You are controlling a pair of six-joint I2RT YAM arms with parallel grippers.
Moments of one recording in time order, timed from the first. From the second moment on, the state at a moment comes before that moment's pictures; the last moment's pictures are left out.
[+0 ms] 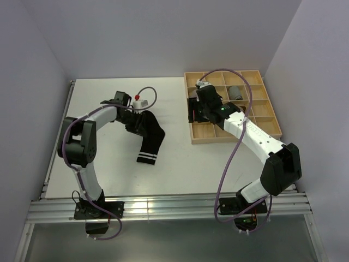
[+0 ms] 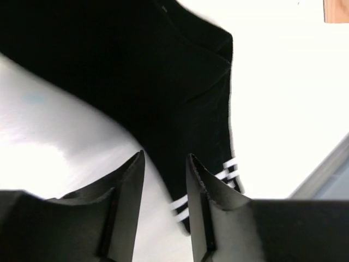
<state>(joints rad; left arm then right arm) -0.24 1.92 1.29 -0.61 0.60 0.07 0.50 1.48 1.26 -0.56 0.13 0.33</state>
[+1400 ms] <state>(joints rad) -0.59 1.15 0.41 0.00 0.42 0.79 0.51 1.43 1.14 -0.49 0.22 0.39</state>
